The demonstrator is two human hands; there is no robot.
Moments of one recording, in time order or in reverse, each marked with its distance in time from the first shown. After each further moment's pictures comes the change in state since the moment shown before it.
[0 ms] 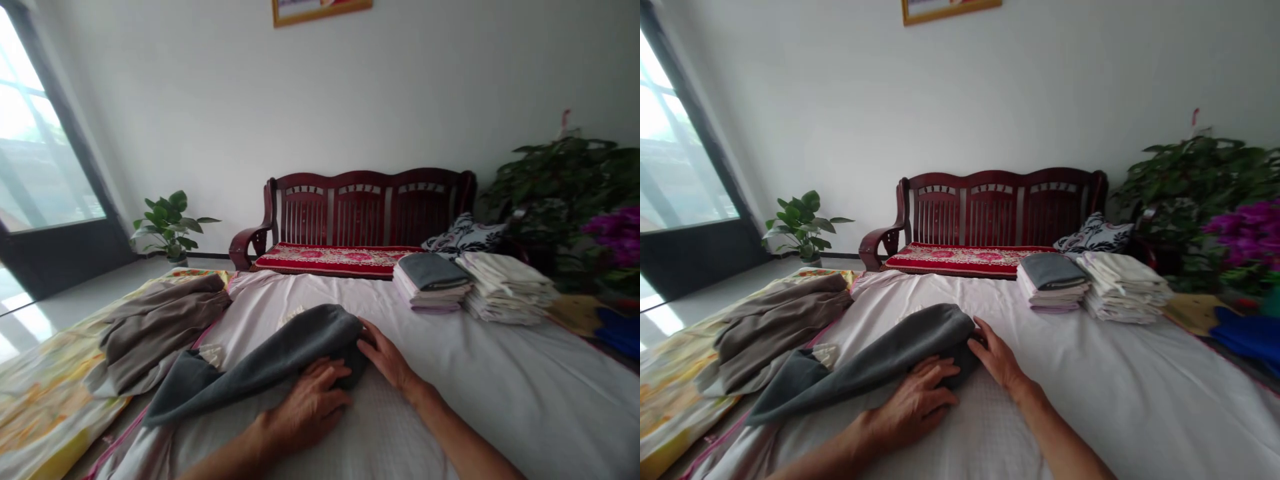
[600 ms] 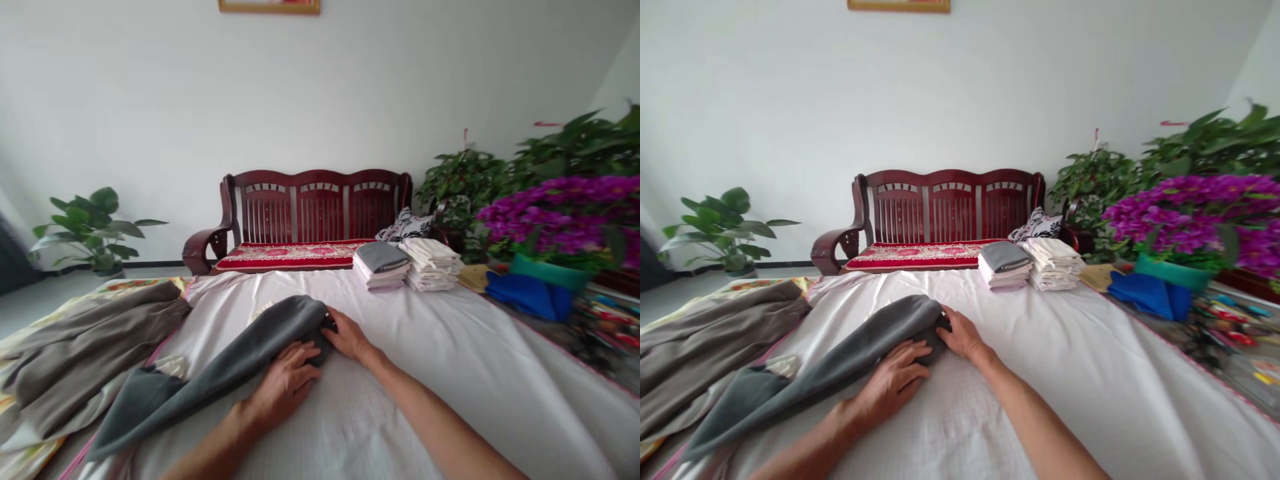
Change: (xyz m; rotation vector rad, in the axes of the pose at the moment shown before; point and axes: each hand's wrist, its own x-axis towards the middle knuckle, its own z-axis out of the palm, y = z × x) left_hand 0.002 -0.008 -0.001 0.014 0.126 0.115; right_hand 0.000 -0.010 0.009 -0.384 0.038 -0.101
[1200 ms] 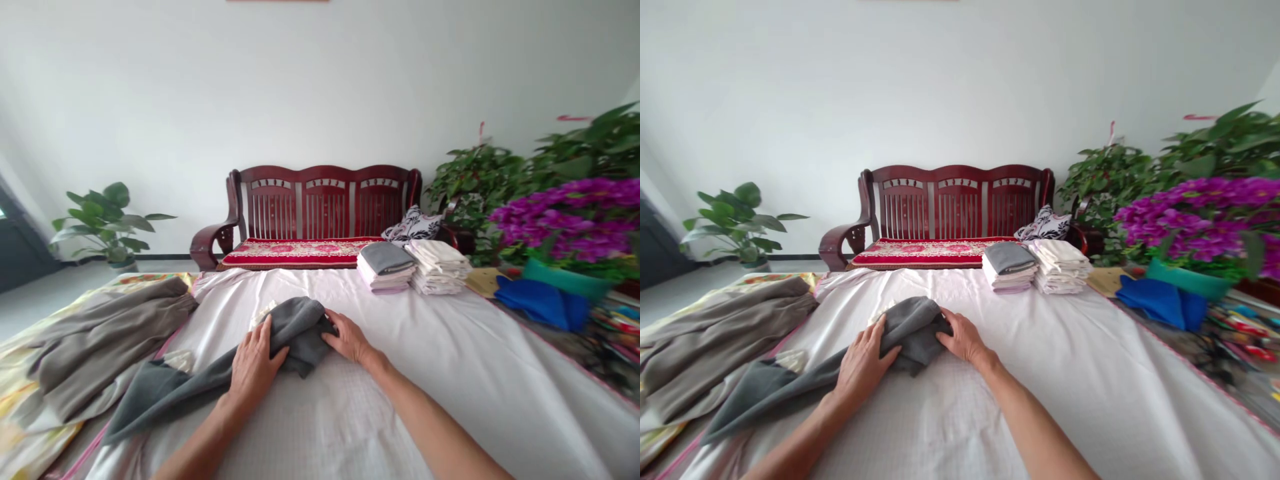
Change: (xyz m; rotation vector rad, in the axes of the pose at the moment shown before) left_hand -0.007 -0.021 -0.027 0.321 0.096 -0.764; right_hand -0.003 -0.004 -0.002 -0.070 -0.052 0.000
